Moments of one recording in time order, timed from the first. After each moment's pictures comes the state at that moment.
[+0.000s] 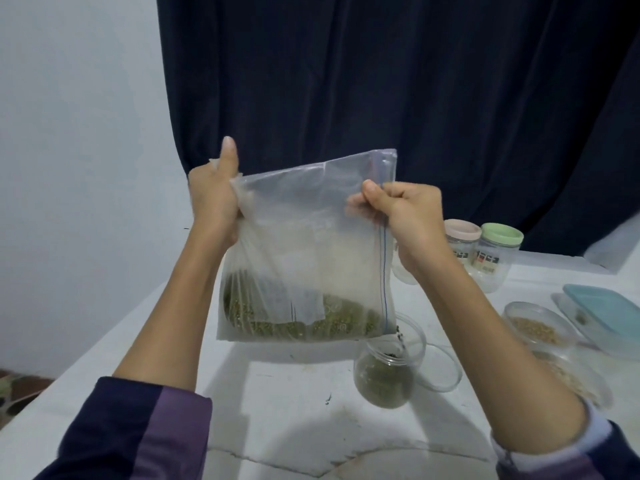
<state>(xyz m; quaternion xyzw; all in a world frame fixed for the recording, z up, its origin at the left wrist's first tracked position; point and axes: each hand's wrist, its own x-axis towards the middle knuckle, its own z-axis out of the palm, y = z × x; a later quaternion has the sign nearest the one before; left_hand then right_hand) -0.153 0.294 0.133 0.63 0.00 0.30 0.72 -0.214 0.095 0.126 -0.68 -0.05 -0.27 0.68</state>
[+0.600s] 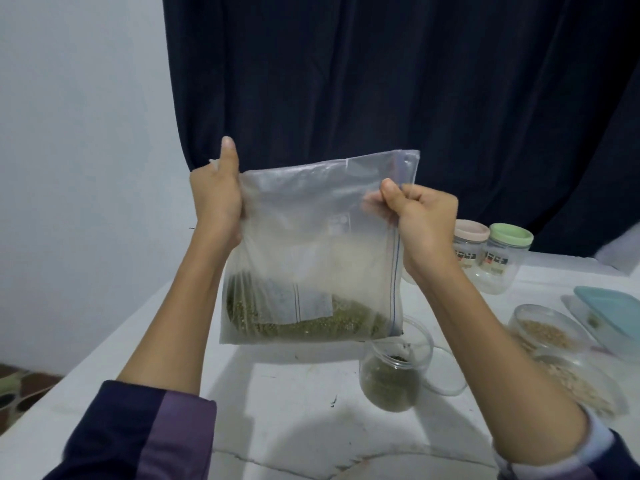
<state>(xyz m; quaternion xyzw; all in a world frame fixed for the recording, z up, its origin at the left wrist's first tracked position) -0.152 0.294 0.133 0.62 0.01 0.31 0.73 -0.204 0.093 0.117 -0.64 -0.04 -0.31 0.71</state>
